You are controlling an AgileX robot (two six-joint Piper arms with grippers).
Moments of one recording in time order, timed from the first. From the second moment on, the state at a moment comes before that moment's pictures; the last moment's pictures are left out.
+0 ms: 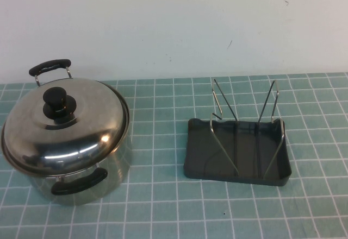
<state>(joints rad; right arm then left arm) -0.07 -0.01 0.02 -0.44 0.43 -0.04 0.09 -0.02 0.02 -0.05 0.35 0.09</state>
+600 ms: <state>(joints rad) -0.07 -0.01 0.03 -0.37 -0.09 0.17 0.09 -0.02 0.02 -0.13 0.28 0.09</state>
